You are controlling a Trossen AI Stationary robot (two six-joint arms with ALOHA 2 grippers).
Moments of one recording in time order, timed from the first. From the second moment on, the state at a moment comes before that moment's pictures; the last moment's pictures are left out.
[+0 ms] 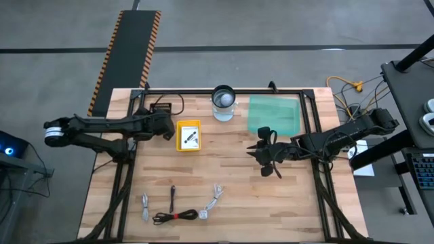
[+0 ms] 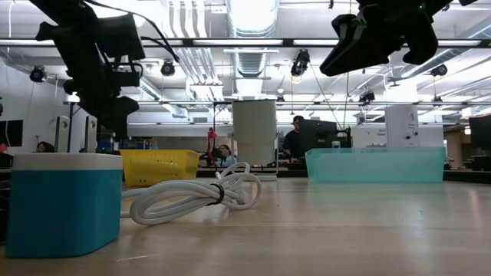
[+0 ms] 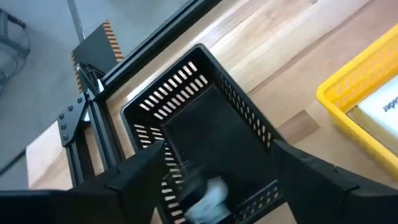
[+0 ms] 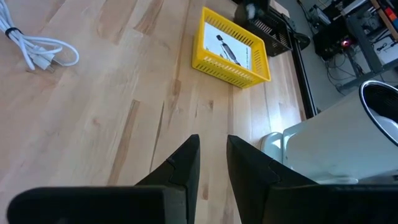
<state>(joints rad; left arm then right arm) 0.22 1.06 0.63 -0.79 -0.73 -0.56 0.27 1.21 0.75 -0.21 0.44 -0.26</state>
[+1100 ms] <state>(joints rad) -0.33 1.35 0.68 0.17 0.03 -0.13 0.27 1.21 0.74 -0.21 0.44 -0.24</state>
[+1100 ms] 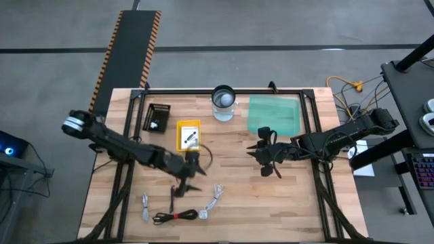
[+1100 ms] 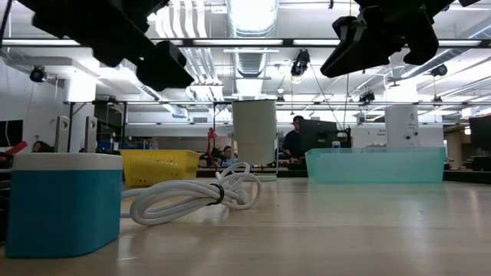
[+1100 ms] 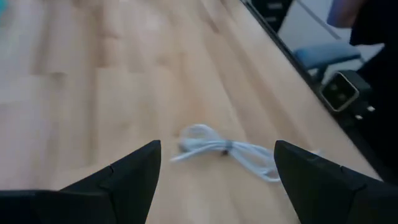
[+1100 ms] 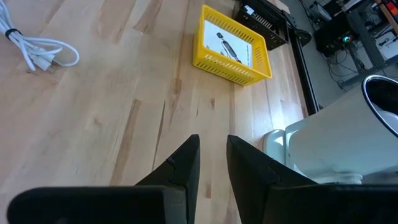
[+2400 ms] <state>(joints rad) -0.60 1.77 0.88 0.20 -0.09 -0.26 0.27 1.21 0.74 -0.20 0.44 -0.21</state>
